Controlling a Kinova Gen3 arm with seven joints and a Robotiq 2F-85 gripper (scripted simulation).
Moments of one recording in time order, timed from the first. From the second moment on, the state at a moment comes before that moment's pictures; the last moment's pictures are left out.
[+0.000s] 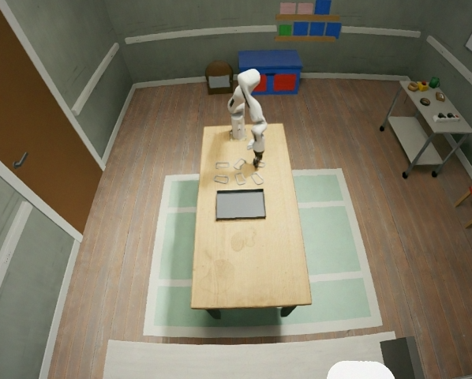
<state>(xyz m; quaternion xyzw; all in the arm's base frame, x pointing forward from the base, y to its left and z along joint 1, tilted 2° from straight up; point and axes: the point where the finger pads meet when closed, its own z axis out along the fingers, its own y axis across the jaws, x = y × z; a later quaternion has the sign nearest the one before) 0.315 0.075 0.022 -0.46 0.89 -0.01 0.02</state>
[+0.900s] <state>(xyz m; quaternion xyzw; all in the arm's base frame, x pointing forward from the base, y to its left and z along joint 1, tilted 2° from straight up) 0.301 0.076 0.088 -0.47 0.88 -0.01 0.00</state>
